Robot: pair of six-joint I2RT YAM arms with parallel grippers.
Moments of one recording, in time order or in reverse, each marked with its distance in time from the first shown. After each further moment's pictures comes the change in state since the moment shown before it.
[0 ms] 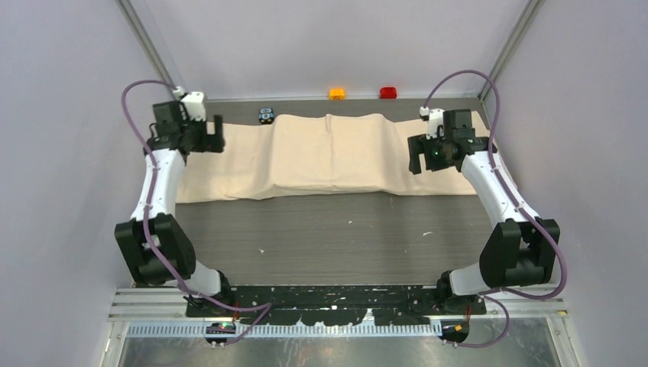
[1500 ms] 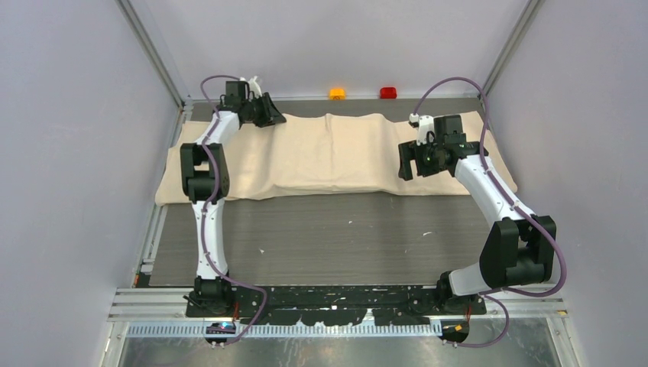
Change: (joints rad) left arm -0.300 0.957 0.769 0.164 0.432 -0.596; right arm 0.077 0.013 -0.050 0.054 -0.091 0.010
